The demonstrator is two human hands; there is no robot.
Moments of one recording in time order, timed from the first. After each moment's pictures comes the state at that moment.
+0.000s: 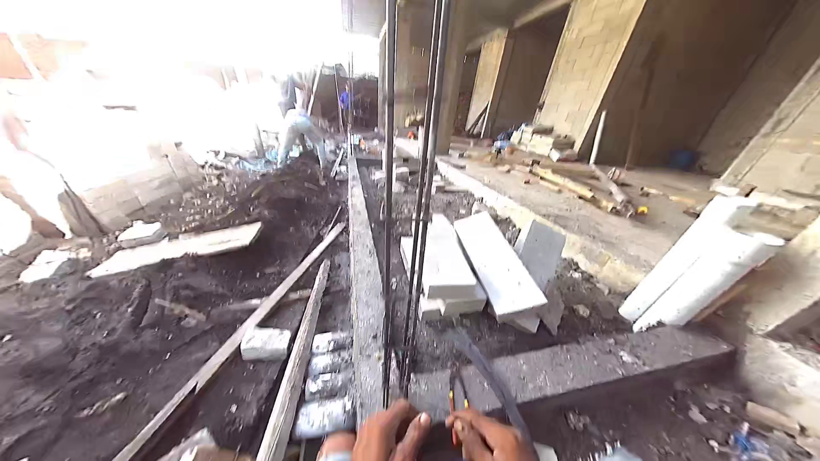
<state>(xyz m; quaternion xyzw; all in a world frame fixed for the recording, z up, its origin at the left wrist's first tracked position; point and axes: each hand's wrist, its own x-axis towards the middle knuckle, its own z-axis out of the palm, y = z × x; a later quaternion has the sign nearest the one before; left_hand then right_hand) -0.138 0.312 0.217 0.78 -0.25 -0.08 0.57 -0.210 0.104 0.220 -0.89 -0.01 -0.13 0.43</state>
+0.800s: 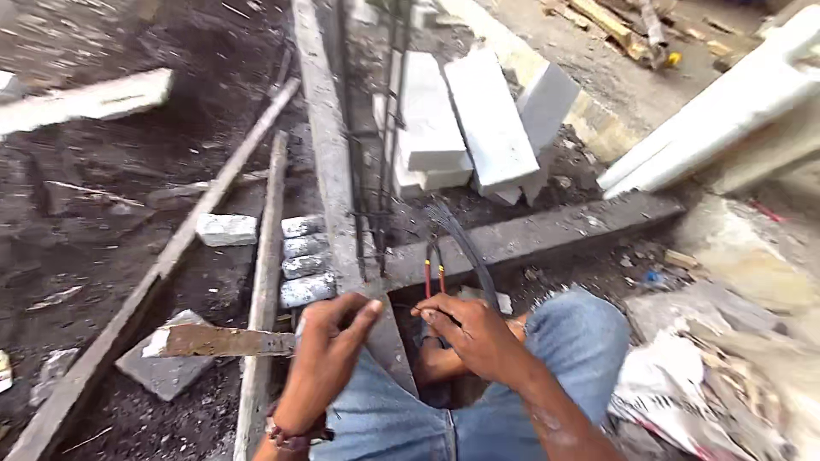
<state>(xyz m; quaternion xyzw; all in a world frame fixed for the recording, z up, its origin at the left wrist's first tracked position) -0.157 0.333 0.187 0.76 -0.21 -0.05 0.61 -0.223 0.100 0.212 -0.91 -0.05 -0.01 0.42</state>
